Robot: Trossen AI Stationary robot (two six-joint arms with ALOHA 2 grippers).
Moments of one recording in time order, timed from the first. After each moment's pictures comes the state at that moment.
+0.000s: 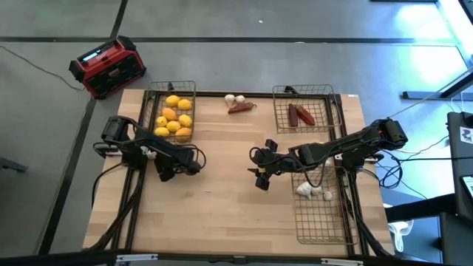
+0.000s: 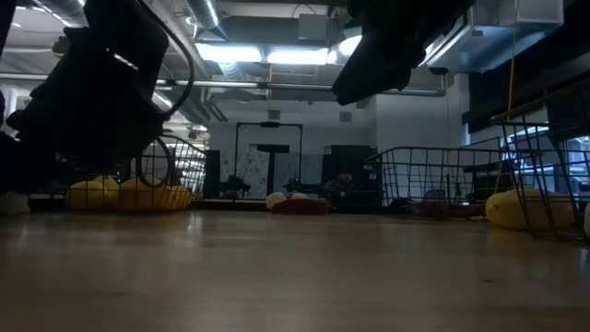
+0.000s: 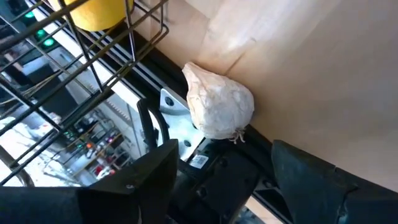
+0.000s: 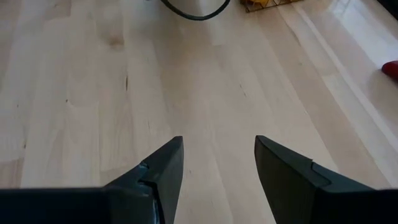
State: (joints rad) left arm -0.13 1.76 0.79 -1.43 -0.20 -0.75; right arm 0.24 1.54 1.07 -0.29 0.32 0.34
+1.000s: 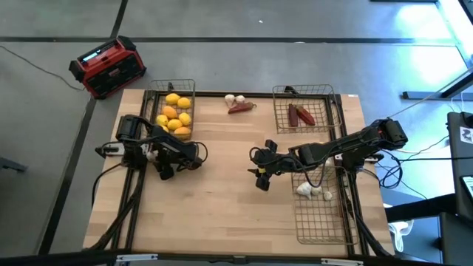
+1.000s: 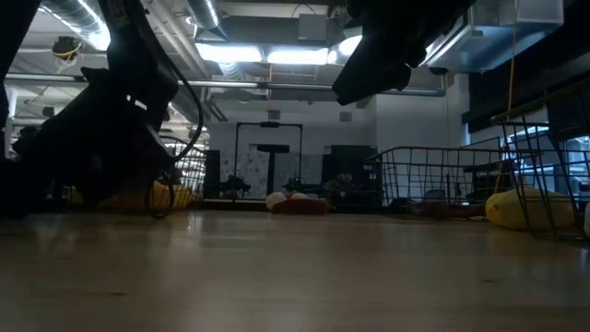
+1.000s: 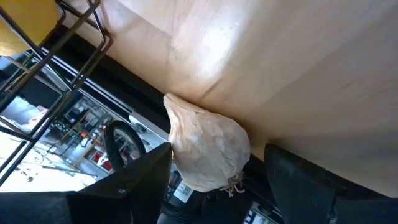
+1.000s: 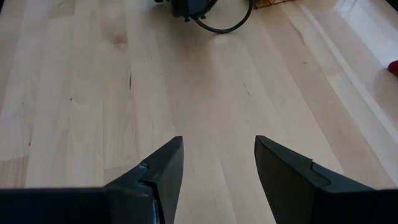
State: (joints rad) left arm 0.01 1.90 0.74 -1.29 -0.19 -0.57; right arm 0.24 1.54 1.07 -0.29 0.30 0.34
